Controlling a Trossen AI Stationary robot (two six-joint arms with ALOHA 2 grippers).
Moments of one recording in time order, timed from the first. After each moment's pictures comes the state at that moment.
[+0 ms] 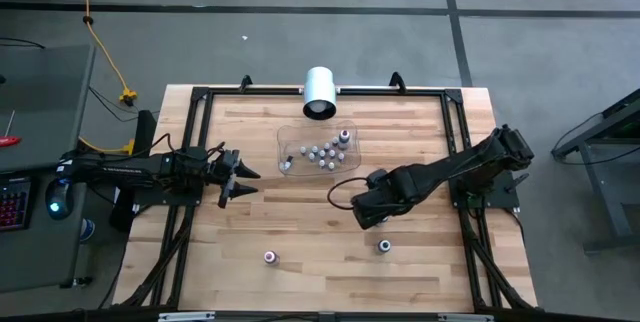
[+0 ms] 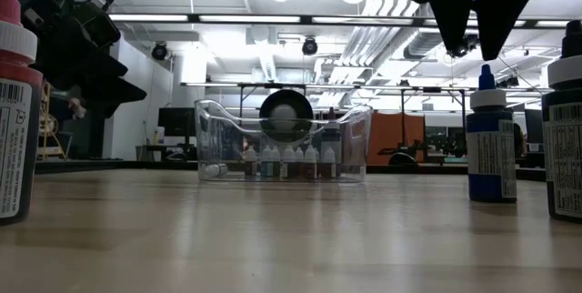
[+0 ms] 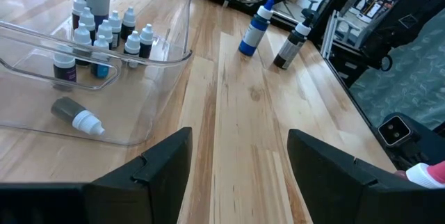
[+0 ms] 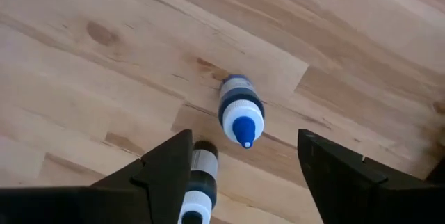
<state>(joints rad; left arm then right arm) 0.02 0.29 0.04 0.00 0.14 -0.35 0.33 1.70 1.47 -1.29 0.04 1.47</state>
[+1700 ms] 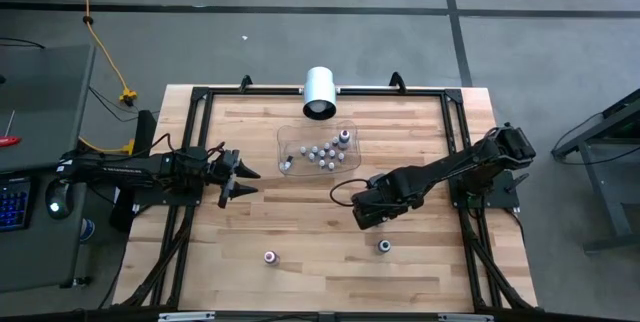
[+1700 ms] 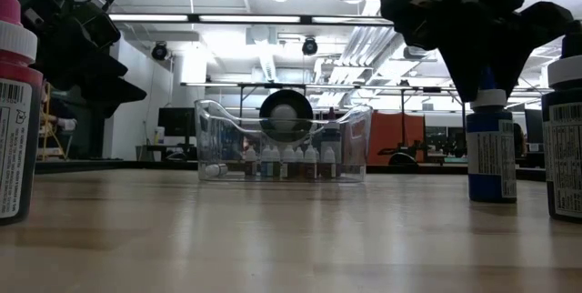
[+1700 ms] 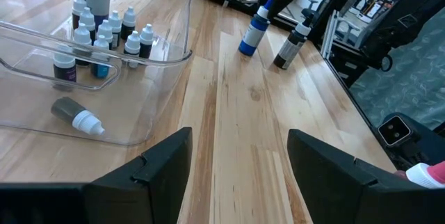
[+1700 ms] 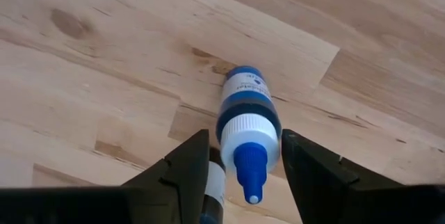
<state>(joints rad) 0.02 0.29 0.04 0.00 0.14 -0.35 0.29 1.67 1.25 -1.05 -0.07 1.50</state>
